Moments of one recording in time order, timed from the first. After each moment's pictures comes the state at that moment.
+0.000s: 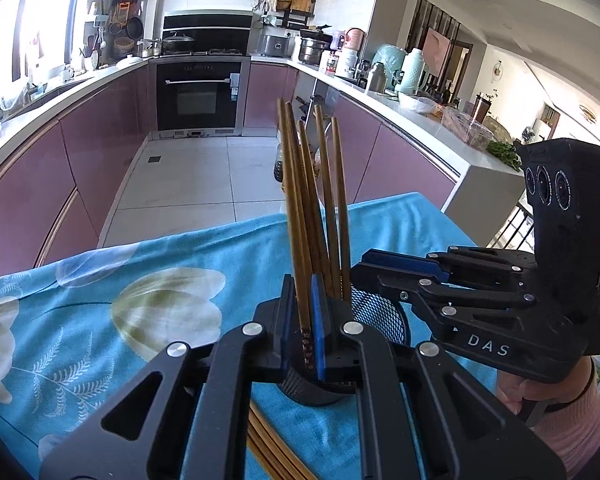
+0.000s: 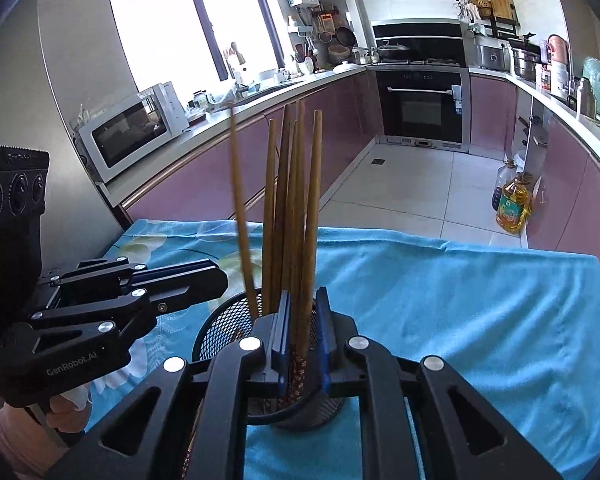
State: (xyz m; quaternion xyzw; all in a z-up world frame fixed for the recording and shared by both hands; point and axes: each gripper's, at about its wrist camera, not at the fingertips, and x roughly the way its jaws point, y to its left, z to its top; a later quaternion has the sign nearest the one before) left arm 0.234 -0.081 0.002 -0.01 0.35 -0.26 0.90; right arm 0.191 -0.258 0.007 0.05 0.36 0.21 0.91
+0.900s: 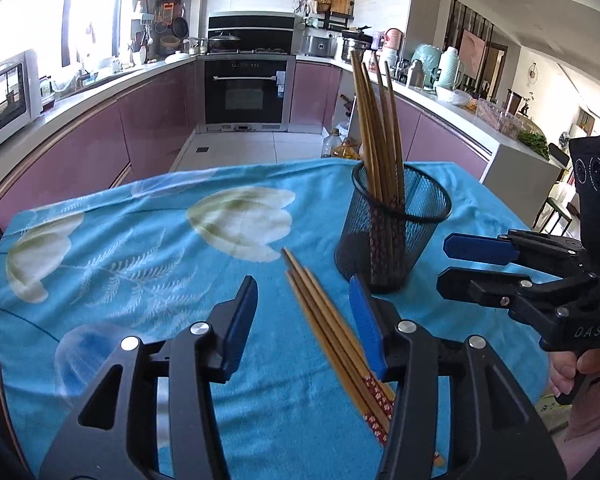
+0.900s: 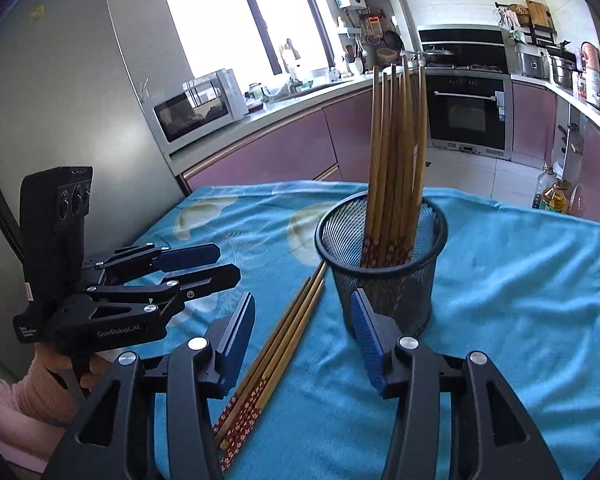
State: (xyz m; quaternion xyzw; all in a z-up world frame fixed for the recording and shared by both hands) left arm 0.130 -0.011 -0.049 0.00 0.35 -0.18 0.92; right arm 0.103 -0.225 -0.025 0.04 0.37 0.30 0.88
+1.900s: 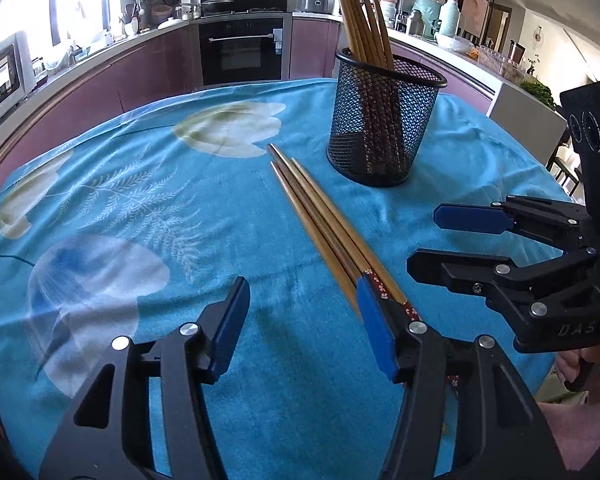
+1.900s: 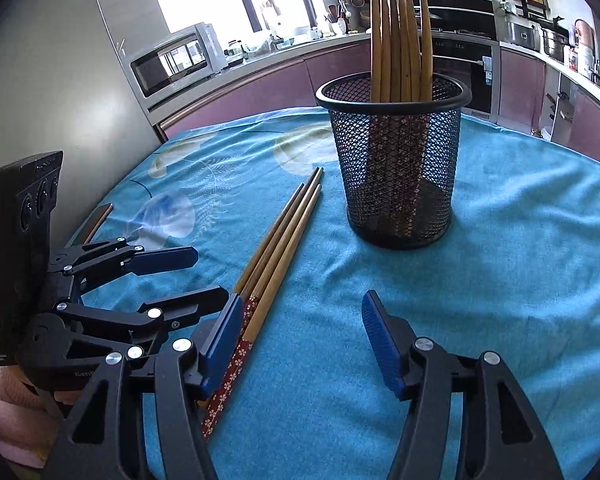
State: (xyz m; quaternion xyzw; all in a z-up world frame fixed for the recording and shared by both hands) left arm 0.098 -0.029 -0.107 0.04 0.42 -0.17 0.89; right arm 0.080 -0.212 -0.072 0.02 0.42 0.26 0.87
